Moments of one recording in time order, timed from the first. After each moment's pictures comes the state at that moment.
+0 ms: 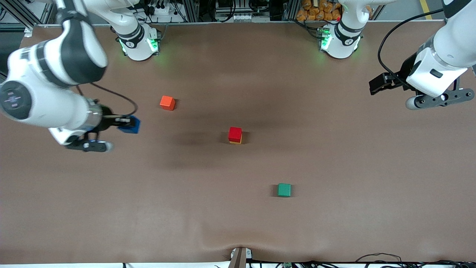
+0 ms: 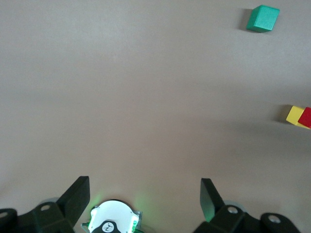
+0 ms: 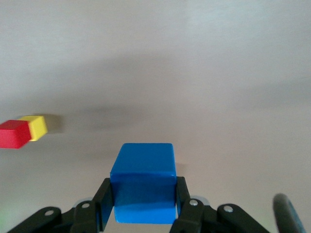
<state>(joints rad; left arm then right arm) 0.04 0.07 -0.26 -1.46 0.02 1.39 -0.34 0.21 0.29 0.04 -1.50 0.16 1.56 0.35</state>
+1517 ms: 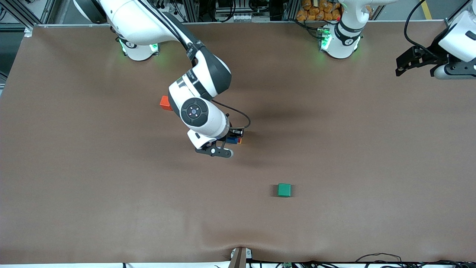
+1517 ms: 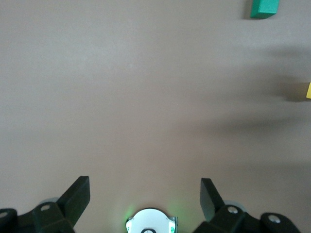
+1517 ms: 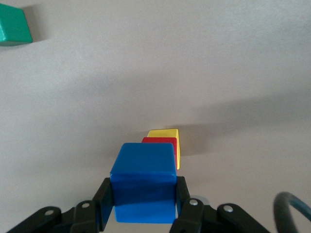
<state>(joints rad) 0.00 -0.15 -0.09 -1.67 0.02 1.47 -0.07 0.62 0.73 0.04 -1.21 0.25 1.90 0.76</state>
